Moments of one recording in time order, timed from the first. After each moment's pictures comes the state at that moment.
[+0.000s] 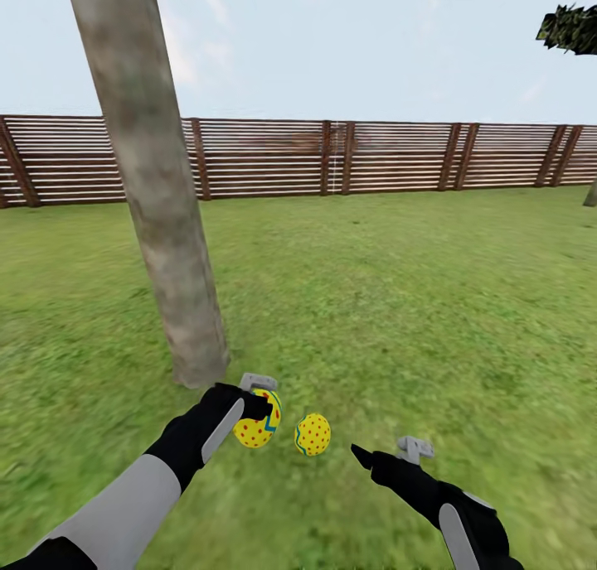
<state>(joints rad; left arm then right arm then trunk) -0.75 -0.03 -0.47 -0.79 0.40 0.73 0.19 -0.11 0.05 -0.08 -1.45 -0.35 0.65 0.23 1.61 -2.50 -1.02</state>
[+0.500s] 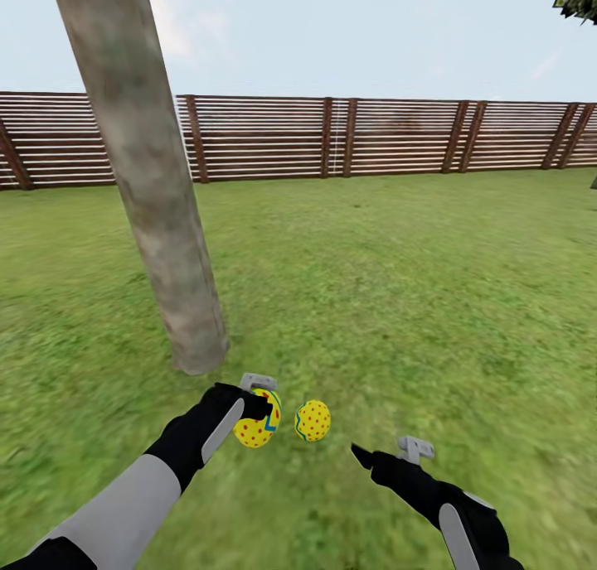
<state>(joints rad) -0.75 -0.03 -0.47 -0.79 0.40 0.73 0.20 -0.11 0.05 -0.08 -1.45 -0.35 0.65 0.23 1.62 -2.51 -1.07</state>
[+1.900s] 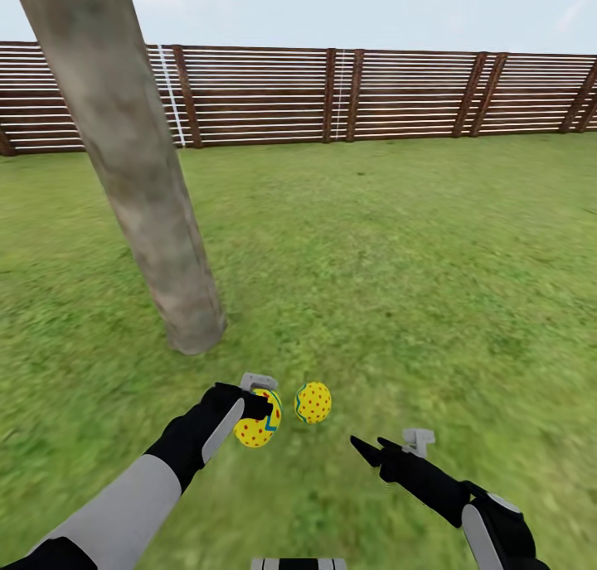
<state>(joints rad) -0.75 -0.04 -0.47 -0.79 0.40 0.73 0.20 -0.11 -0.02 -0.11 -1.45 -0.35 0.57 0.60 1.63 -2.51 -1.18</state>
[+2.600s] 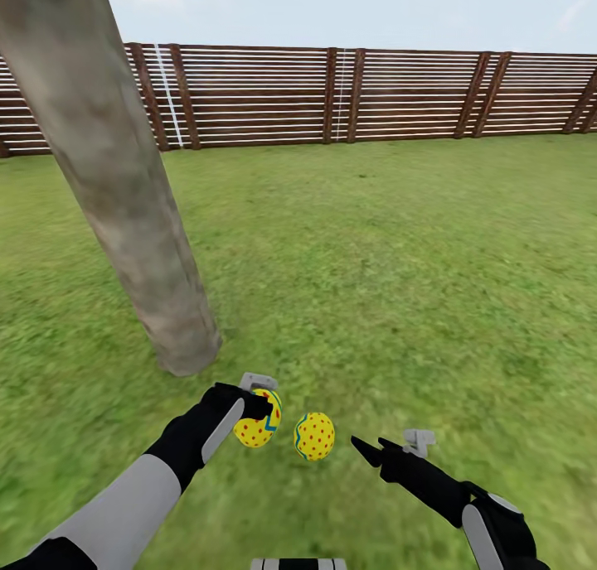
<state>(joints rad) -0.75 -0.03 -0.47 -0.79 0.40 0.73 0.20 -0.11 -0.02 -0.12 -1.45 -0.34 0.57 0.60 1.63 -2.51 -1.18</state>
